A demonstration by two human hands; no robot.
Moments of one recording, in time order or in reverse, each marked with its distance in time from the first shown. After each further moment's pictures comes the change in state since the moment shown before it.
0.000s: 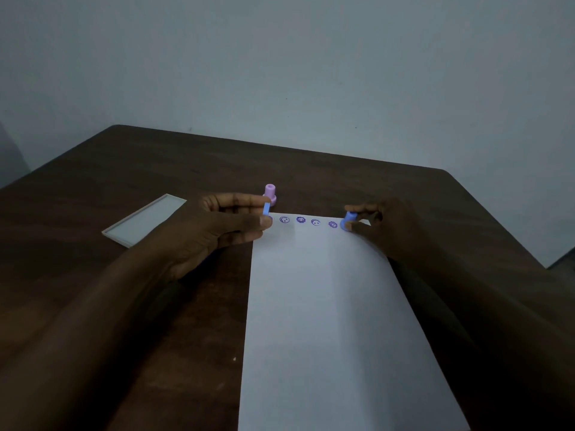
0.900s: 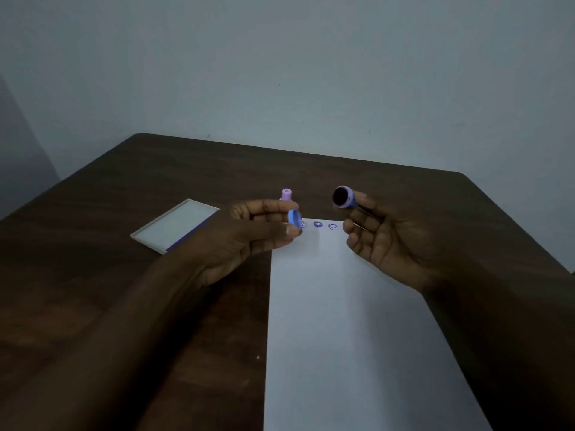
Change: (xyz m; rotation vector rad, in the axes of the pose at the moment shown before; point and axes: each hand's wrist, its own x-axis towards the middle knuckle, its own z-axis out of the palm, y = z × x) left_hand -0.003 -0.005 0.002 -0.091 -0.071 -0.021; right_hand -0.032 -0.076 -0.005 1.373 -0.232 0.541
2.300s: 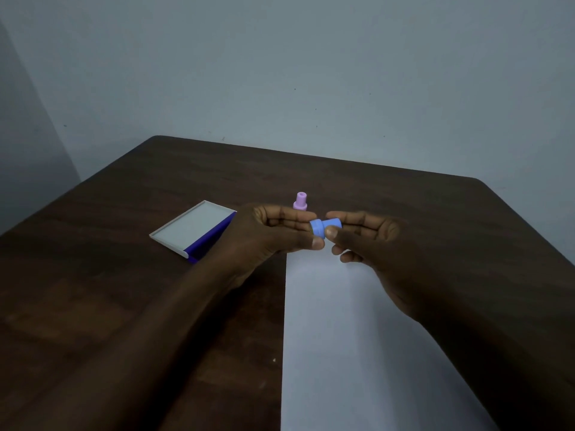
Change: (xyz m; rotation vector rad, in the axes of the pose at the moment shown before) left_hand 0.004 -0.010 0.003 0.345 0.171 0.135; right_hand 0.005 0.033 0.024 -0.662 0.057 -0.349
